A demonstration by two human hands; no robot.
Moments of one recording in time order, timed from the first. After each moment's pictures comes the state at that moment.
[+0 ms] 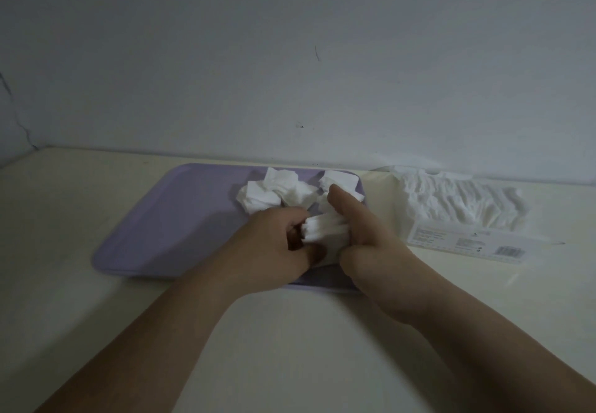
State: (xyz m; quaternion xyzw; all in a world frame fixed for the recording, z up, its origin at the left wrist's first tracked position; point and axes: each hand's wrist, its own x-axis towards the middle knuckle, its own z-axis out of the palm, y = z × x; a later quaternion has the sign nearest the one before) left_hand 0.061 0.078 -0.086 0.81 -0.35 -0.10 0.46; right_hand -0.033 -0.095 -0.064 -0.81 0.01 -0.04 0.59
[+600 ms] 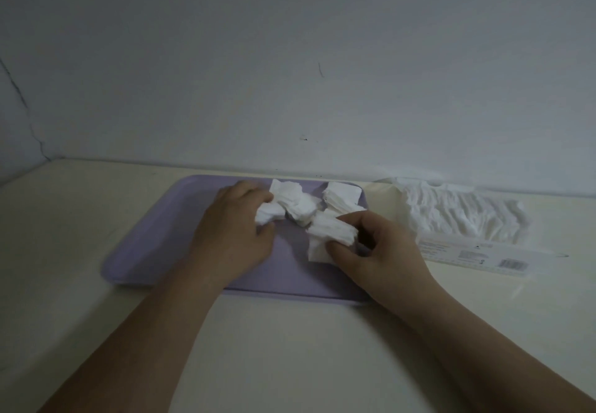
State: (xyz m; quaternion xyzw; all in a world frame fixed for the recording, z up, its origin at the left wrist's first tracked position) left_hand 0.093 0.107 -0.078 0.91 -0.27 0.20 0.26; right_hand -0.028 -0.103 -0.069 -0.86 0.01 -0.21 0.47
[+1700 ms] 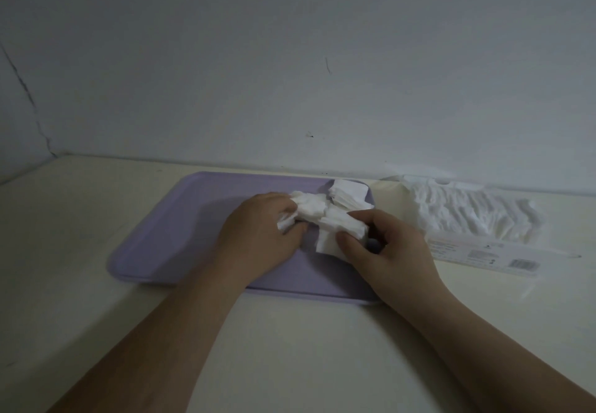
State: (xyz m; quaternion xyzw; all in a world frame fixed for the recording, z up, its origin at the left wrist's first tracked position) left_hand 0.088 0.084 -0.083 0.87 -0.29 0.17 0.35; right_hand -0.022 -0.107 -0.083 -0.85 0.03 -0.25 0.45
